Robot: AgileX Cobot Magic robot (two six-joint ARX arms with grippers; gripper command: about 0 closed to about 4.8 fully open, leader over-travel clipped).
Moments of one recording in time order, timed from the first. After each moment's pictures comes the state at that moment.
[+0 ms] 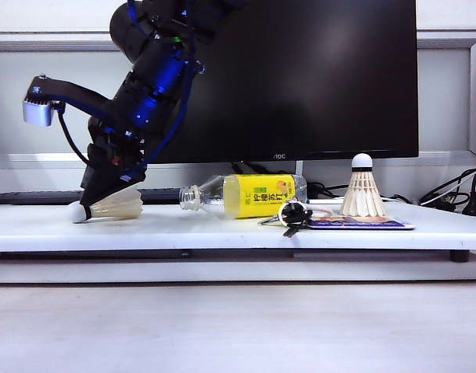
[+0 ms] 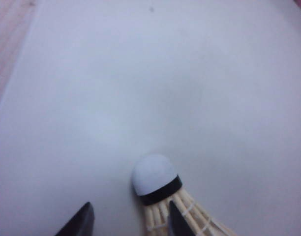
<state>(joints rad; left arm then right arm) -0.26 0.56 0.74 -0.98 -0.06 -0.04 0.83 2.29 2.05 -0.61 -0.24 -1.19</state>
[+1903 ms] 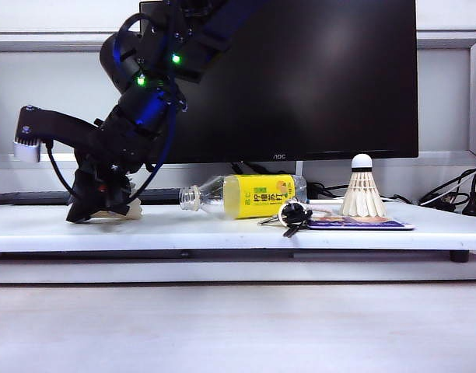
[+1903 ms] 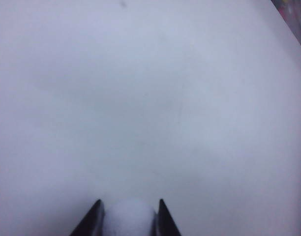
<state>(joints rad) -0.26 0.56 0.74 -0.99 0.03 -0.04 0.83 2.41 2.11 -0.46 -0.20 -1.24</state>
